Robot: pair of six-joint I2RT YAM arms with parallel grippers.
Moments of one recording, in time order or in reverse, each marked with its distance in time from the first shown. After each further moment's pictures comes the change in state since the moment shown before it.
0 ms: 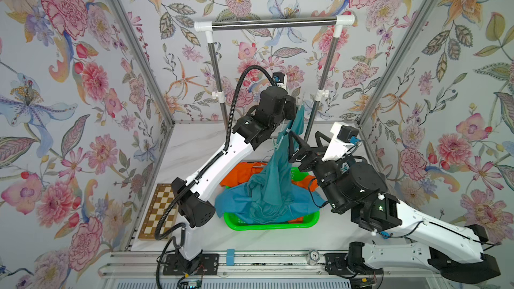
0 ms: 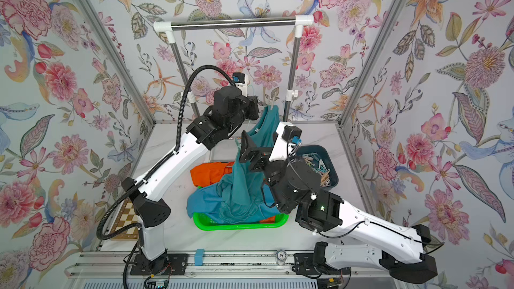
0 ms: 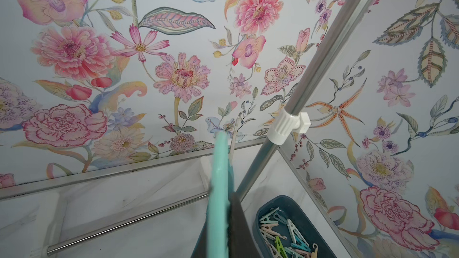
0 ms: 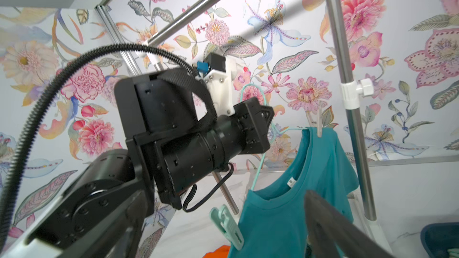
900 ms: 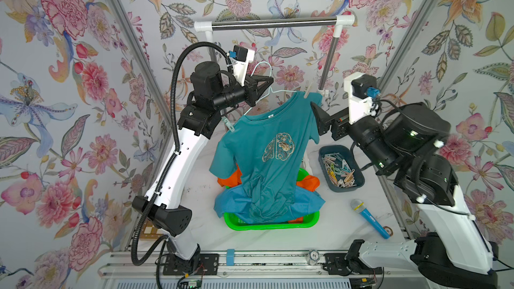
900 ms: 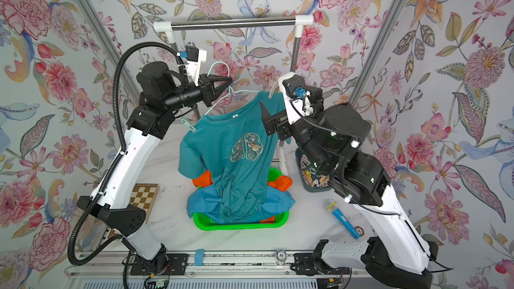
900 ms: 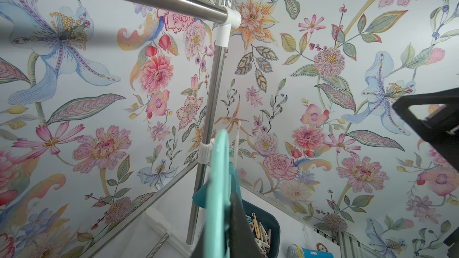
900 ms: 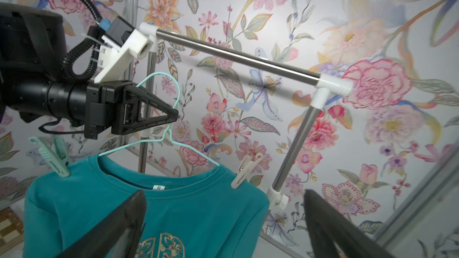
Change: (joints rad) left arm 0.342 -0.210 -0.045 0.126 0.937 0.084; right arm -0.406 0.248 0.723 -0.648 -0.528 -0.566
